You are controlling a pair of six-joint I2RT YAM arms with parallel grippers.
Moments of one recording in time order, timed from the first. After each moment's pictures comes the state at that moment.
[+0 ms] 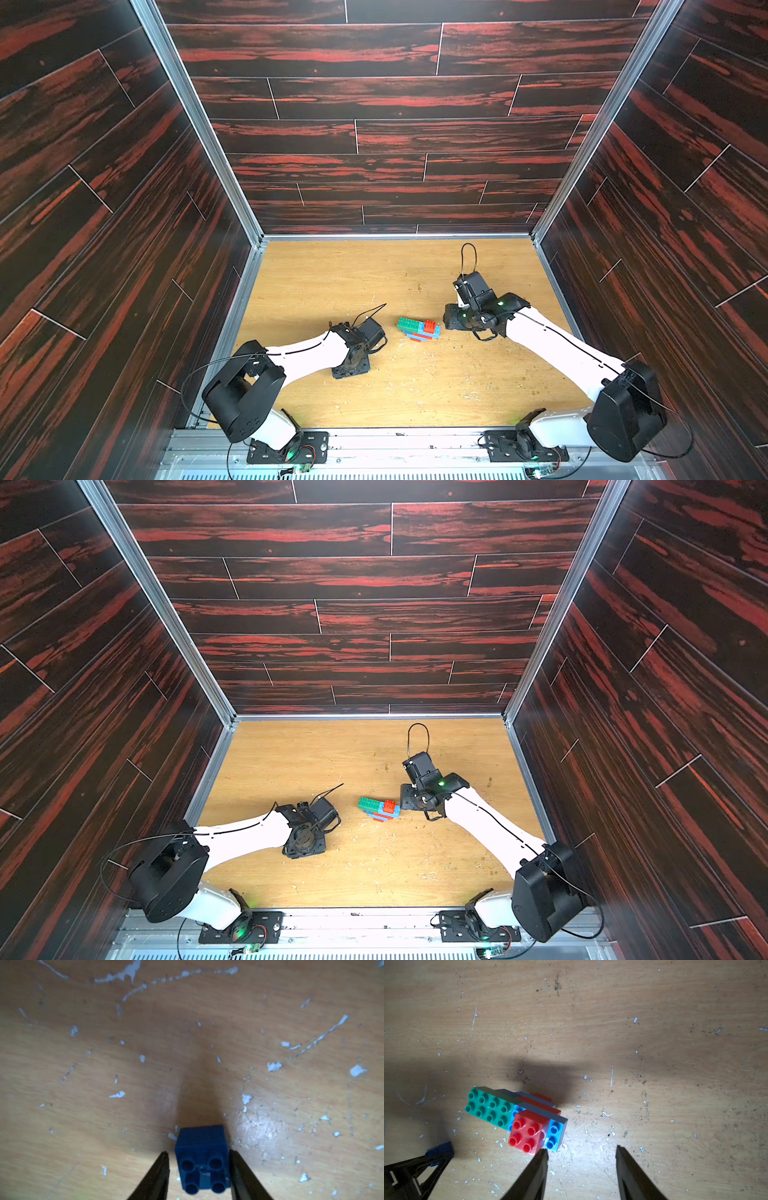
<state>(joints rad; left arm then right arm) -0.74 1.53 0.80 -0.75 -0.16 -0.98 0.58 1.39 1.06 -0.74 0.07 0.52</state>
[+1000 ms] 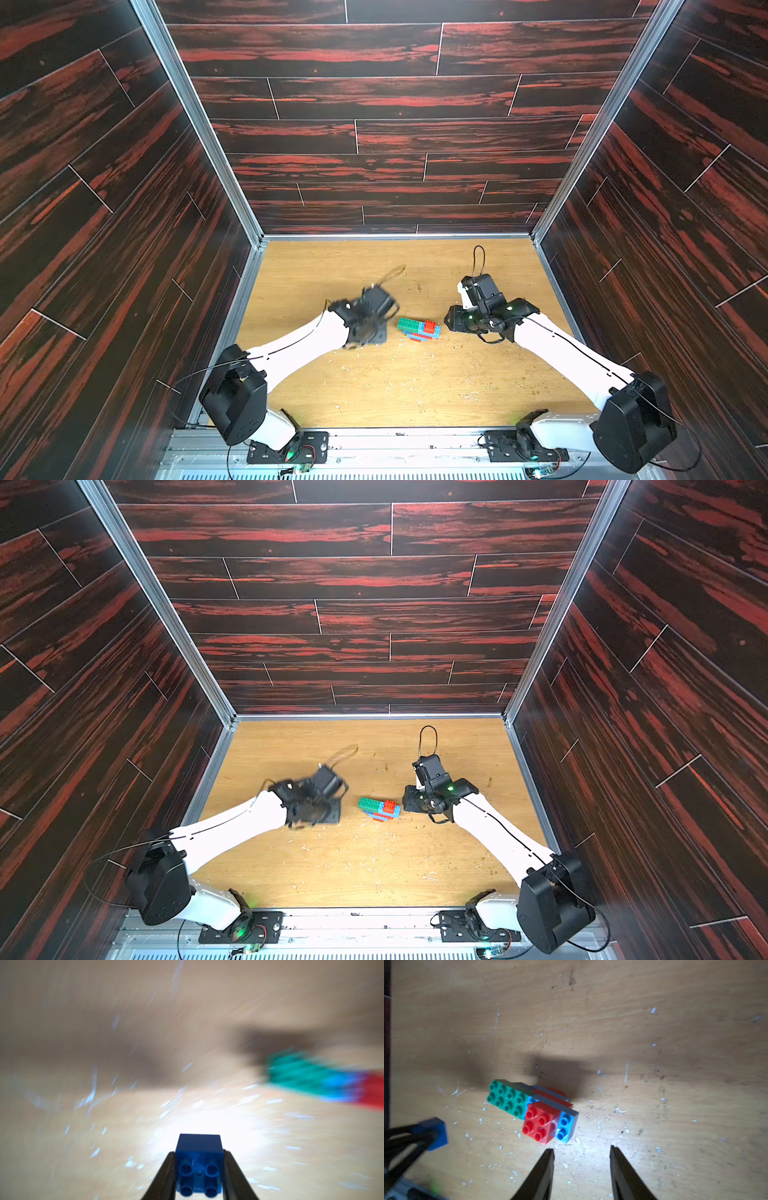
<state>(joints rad) -0.74 1.51 1.22 -0.79 -0.10 -0.65 0.53 1.33 0.98 -0.66 -0.11 0.52</state>
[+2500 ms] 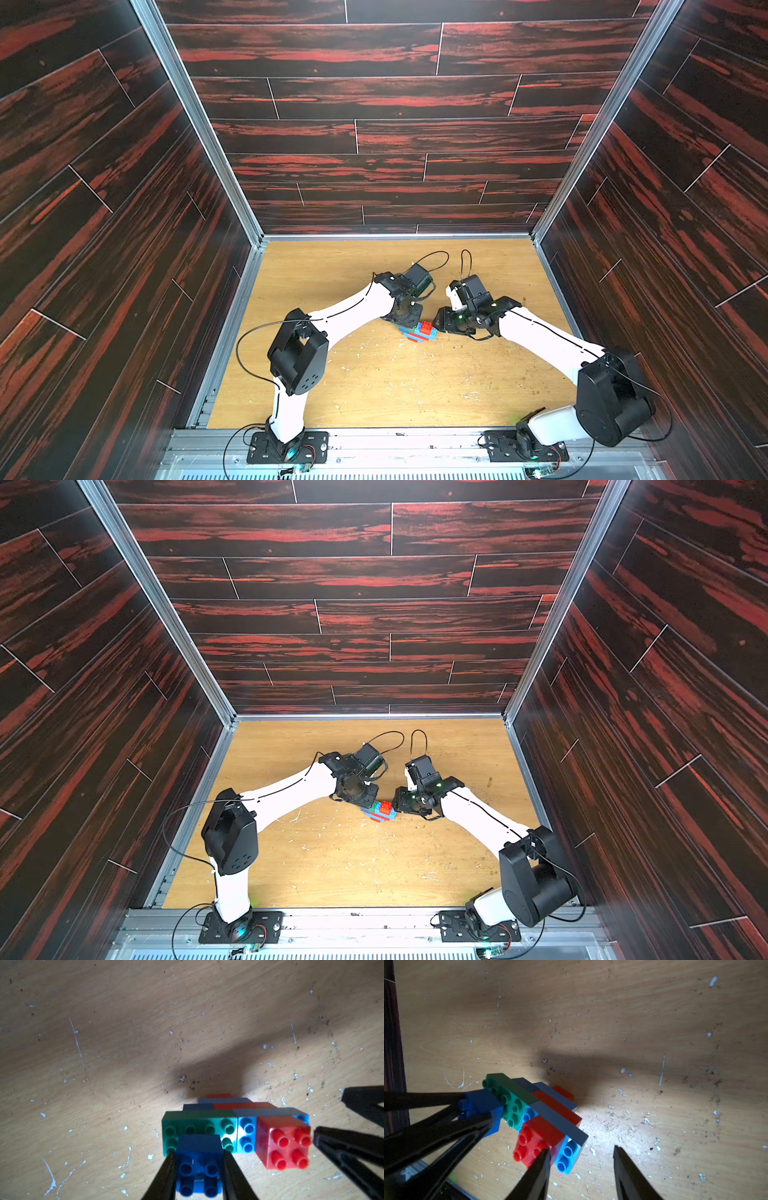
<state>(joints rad) -0.79 1.95 1.65 -0.94 -0.04 -0.41 0.53 1.46 0.98 -0.56 -0.20 0.54</state>
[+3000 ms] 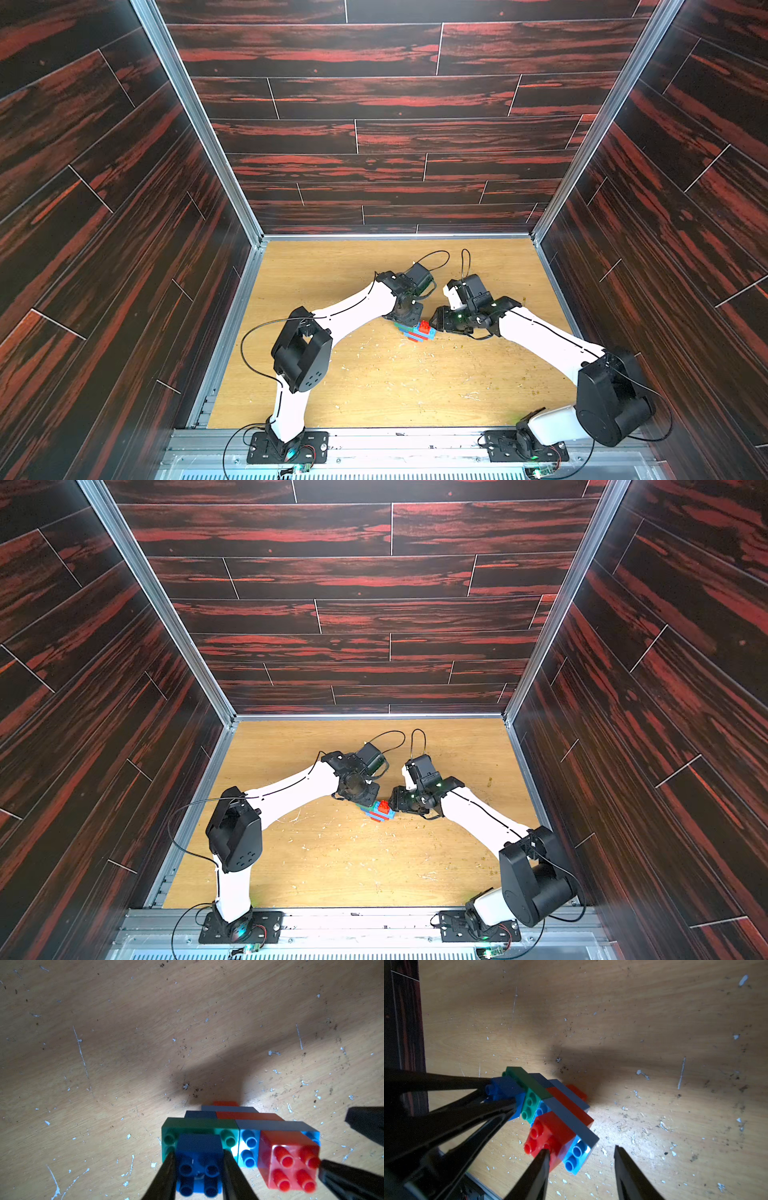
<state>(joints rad) -0.78 1.98 1.67 -0.94 -0.05 -0.39 0.53 1.47 0.98 -0.53 -0.26 0.54</state>
